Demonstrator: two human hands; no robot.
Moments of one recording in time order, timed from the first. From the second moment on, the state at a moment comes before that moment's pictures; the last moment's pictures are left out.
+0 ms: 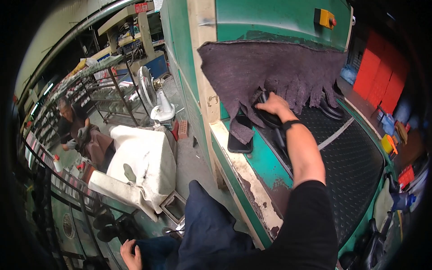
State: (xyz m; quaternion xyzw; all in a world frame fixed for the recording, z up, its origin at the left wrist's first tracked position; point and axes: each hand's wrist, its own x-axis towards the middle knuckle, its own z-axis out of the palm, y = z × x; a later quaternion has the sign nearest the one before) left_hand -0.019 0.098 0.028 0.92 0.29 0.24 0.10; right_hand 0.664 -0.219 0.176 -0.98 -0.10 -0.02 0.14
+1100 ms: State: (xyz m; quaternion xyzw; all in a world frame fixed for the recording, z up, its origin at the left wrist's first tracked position) left_hand -0.007 0.018 -0.021 0.09 0.28 0.08 0.95; right_hand 0.253 -0.042 -0.064 -0.38 0.05 0.57 0.73
